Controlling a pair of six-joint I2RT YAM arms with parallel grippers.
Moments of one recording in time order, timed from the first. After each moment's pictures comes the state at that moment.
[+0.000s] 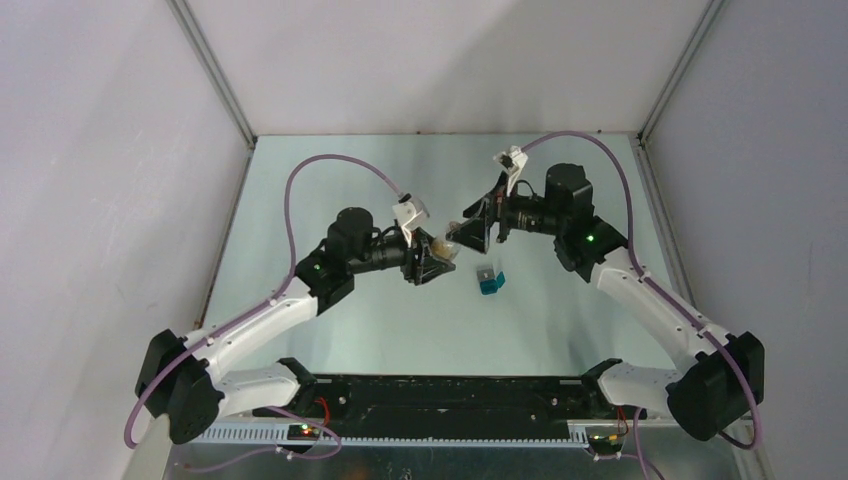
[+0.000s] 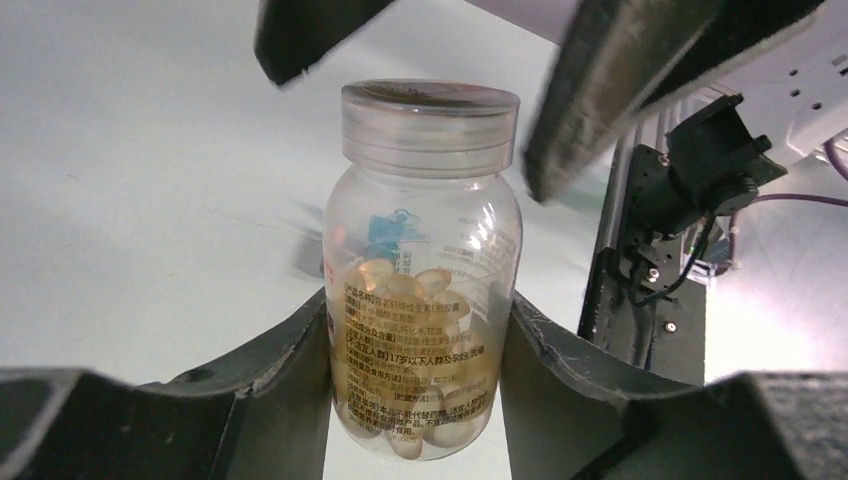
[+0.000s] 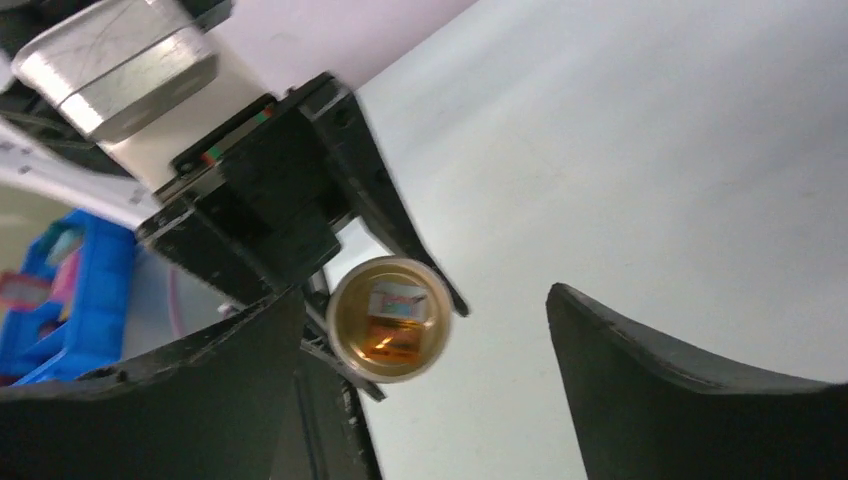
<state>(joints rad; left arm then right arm) -0.70 1.13 0.79 0.12 0.56 -0.11 0.50 1.21 1.04 -0.04 -0.79 0.27</state>
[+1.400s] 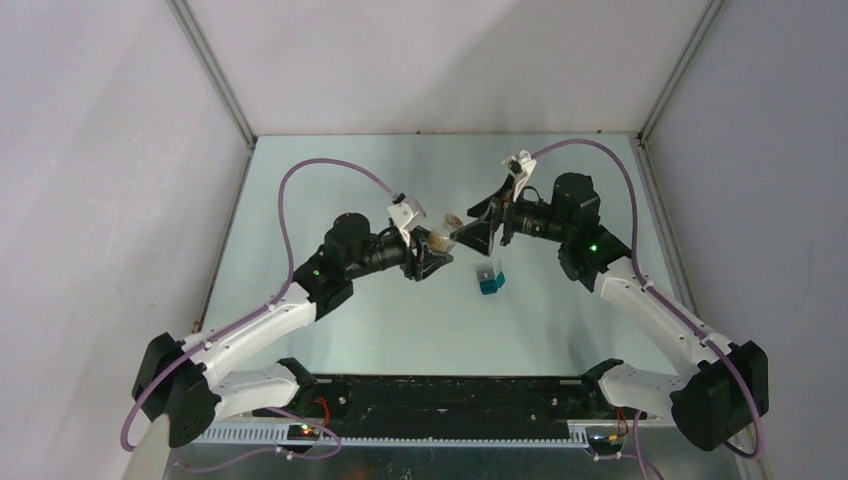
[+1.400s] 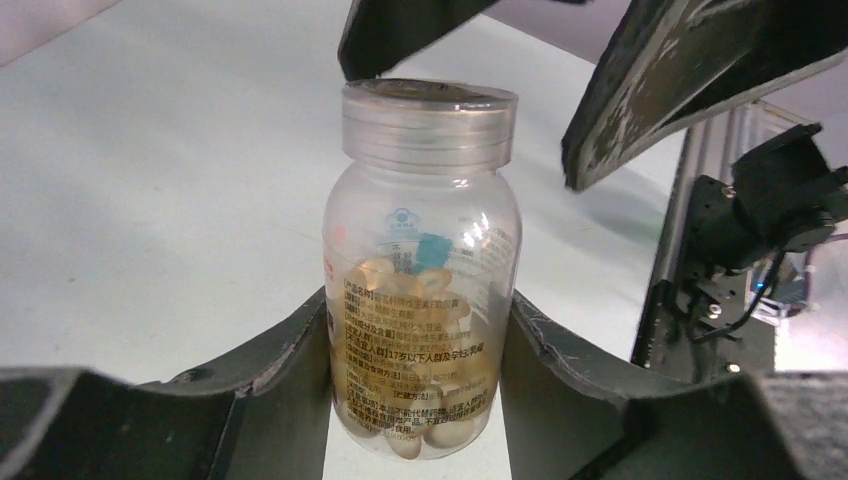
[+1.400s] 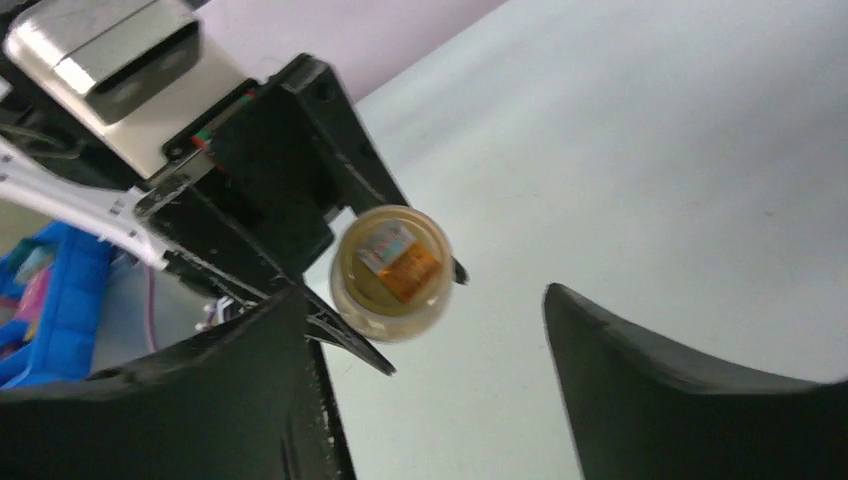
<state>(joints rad) -0.72 1.11 0.75 0.20 0.42 -0.09 0.51 1.16 0.96 0.10 -0.73 0.31</state>
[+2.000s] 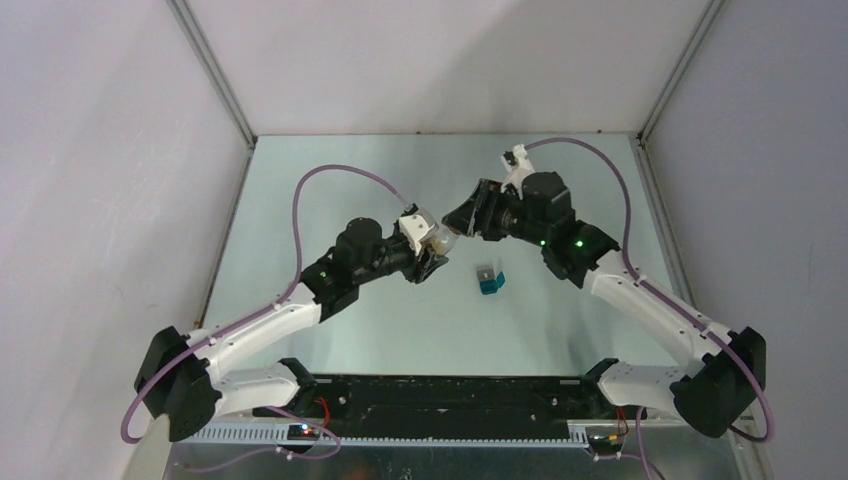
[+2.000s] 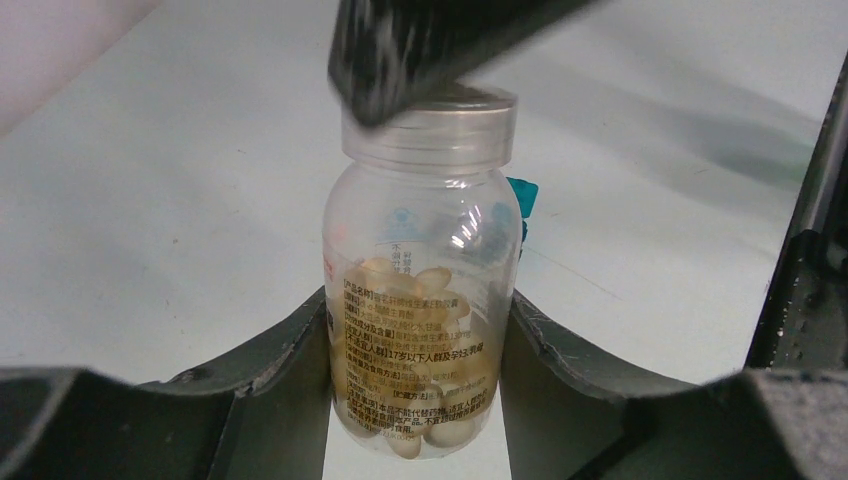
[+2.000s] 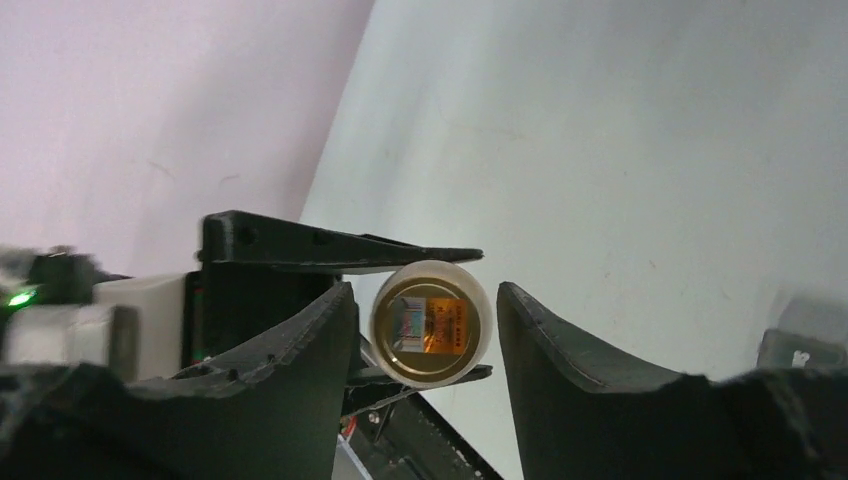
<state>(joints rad) -0.76 1.13 0.75 0.11 0.25 0.12 0.63 1.19 1.09 -0.18 -0.25 0.71</state>
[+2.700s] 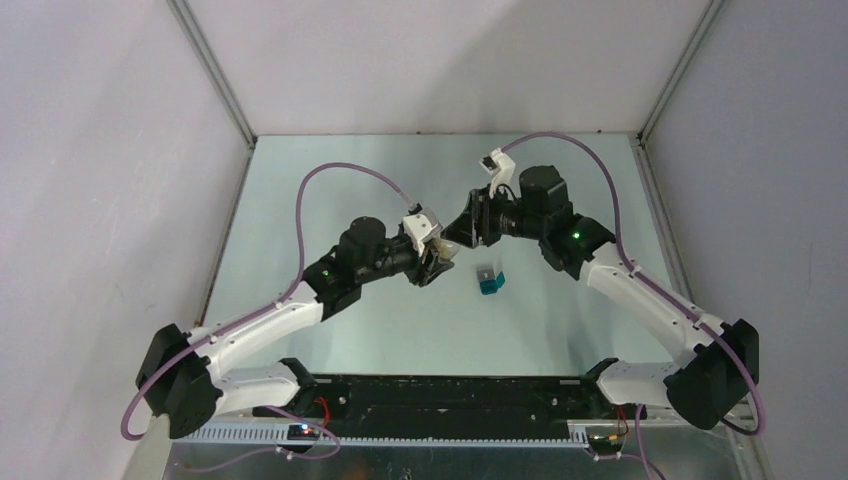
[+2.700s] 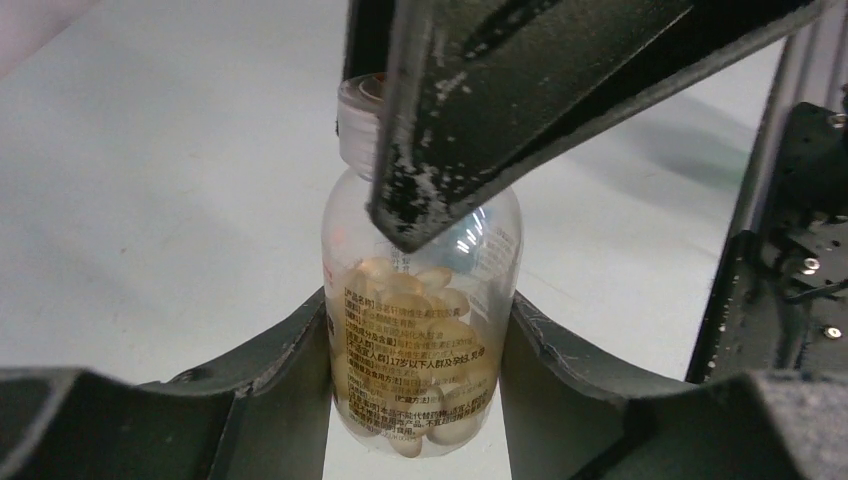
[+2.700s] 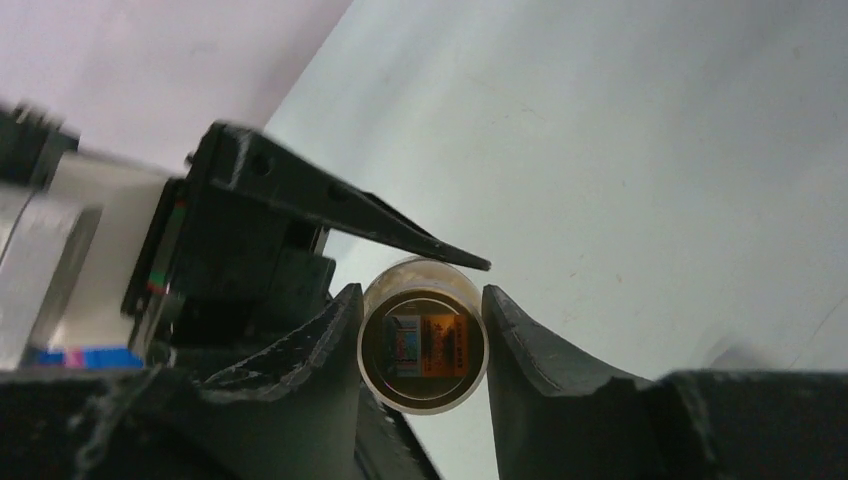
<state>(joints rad) -0.78 1.15 0.76 0.09 0.26 0.07 0.64 1.26 1.12 -0.23 -0.37 0.50</state>
